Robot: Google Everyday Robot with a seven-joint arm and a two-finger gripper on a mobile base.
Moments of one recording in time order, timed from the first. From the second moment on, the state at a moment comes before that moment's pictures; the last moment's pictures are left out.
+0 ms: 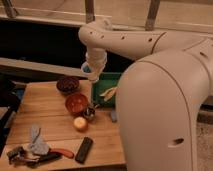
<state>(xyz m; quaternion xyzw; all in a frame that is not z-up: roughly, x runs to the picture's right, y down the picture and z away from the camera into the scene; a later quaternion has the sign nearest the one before) -0.028 -0.090 0.748 -0.14 0.19 0.86 0.46</state>
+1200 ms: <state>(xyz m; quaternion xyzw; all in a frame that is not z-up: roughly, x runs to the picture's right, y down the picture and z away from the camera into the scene) 0.055 -0.079 0.781 -0.20 0.18 0.89 0.37</state>
